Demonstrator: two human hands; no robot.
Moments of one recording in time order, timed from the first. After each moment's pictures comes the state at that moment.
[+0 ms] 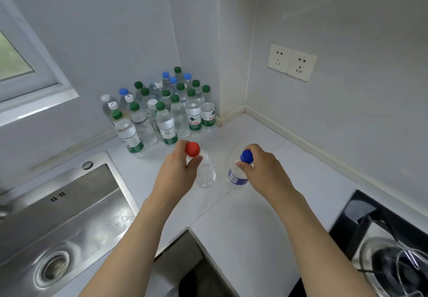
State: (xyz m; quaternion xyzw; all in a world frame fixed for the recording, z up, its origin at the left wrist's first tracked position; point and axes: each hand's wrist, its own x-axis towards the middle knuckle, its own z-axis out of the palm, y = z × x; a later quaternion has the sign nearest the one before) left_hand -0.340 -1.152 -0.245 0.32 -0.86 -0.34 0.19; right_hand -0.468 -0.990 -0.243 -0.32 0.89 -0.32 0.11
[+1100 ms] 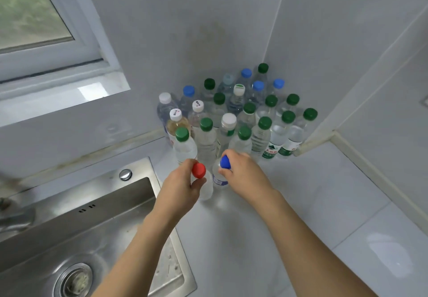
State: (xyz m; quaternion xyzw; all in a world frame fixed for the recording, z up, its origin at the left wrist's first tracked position) left_hand -0.327 -1.435 -0.329 0.43 -0.83 -0.33 0.12; right_hand -0.482 -1.357 -0.311 -0.47 0.83 -0.19 0.21
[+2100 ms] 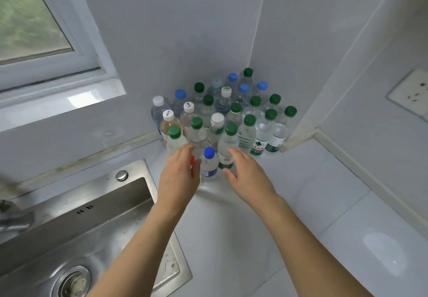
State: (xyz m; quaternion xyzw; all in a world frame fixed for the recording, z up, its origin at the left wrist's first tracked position) left_hand -0.340 -1.426 -0.324 0.39 -0.86 -0.23 0.25; right_hand -0.478 -1.318 -0.304 -0.49 0.83 -0.23 0.15
